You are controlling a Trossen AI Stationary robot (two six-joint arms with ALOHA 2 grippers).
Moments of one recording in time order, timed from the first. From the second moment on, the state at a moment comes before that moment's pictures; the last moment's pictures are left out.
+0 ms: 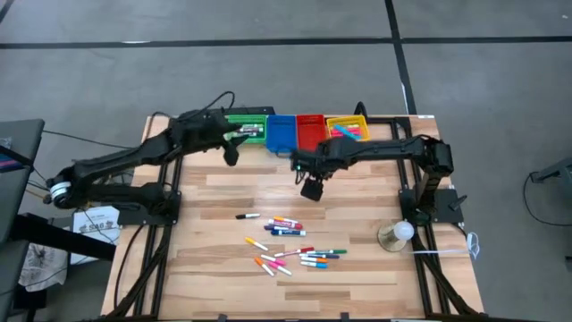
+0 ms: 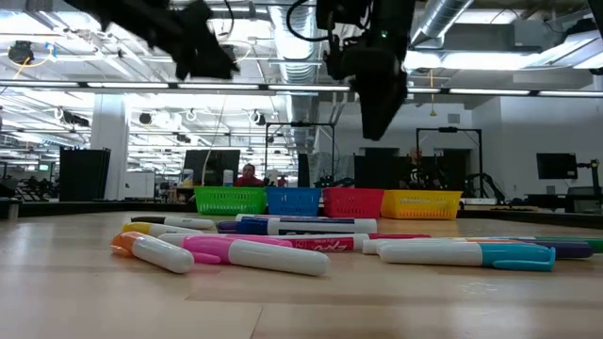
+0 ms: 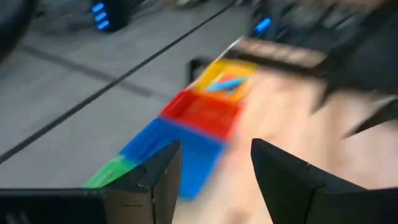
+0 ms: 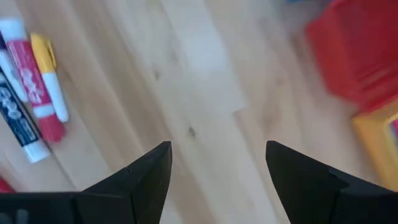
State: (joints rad) left arm 0.45 0.98 0.75 -0.10 -0.01 0.04; right arm -0.07 1.82 1.55 -1.12 0.16 0.26
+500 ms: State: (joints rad) left arm -0.01 0.85 0.58 -0.15 0.06 -0.26; right arm 0.30 1.83 1.43 -0.86 0.22 0.51
